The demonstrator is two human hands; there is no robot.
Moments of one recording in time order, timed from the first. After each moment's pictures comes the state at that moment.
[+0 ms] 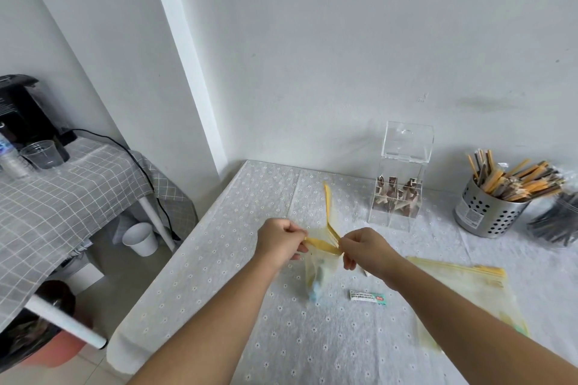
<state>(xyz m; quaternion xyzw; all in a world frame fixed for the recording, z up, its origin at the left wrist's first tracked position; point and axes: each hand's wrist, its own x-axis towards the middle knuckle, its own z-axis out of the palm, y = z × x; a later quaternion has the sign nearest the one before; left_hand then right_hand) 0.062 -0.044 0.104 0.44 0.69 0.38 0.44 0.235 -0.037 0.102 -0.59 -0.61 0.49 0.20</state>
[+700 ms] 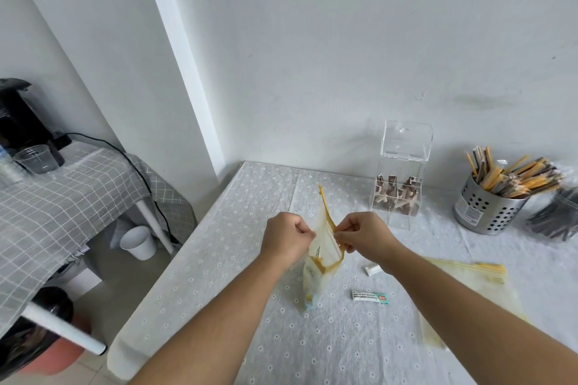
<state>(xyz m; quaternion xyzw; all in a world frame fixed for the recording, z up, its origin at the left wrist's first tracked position) 0.062 -0.034 0.106 0.58 0.69 0.30 0.30 0.231 -0.017 0.104 -0.59 -0.59 0.47 0.29</state>
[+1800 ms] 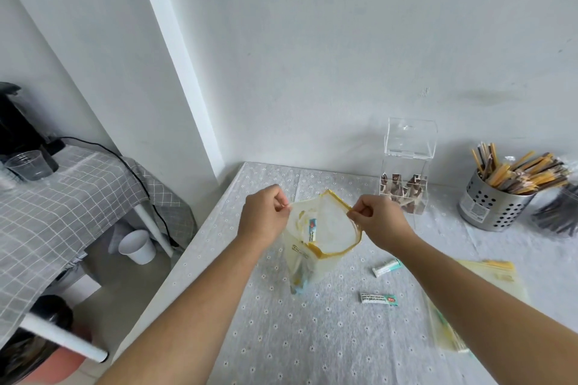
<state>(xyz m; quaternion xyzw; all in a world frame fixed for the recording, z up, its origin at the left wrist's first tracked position) 0.014 -0.006 0.127 0.63 0.68 0.33 0.19 0.232 0.006 0.111 -0.64 -0.65 0.29 0.30</state>
